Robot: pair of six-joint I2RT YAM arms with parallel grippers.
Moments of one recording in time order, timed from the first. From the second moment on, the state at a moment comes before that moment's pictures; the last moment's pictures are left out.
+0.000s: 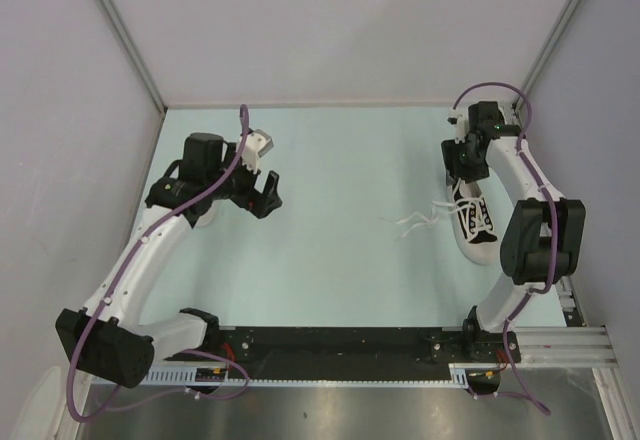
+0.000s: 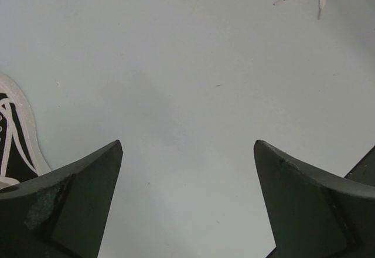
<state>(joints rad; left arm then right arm) -0.29 1.15 1.15 -0.70 0.40 0.23 0.01 1.71 1.45 -0.82 -0.08 -0.14</state>
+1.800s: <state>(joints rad) 0.07 1.23 1.18 -0.83 0.69 0.23 1.06 1.40 1.00 -0.86 -0.11 -1.56</state>
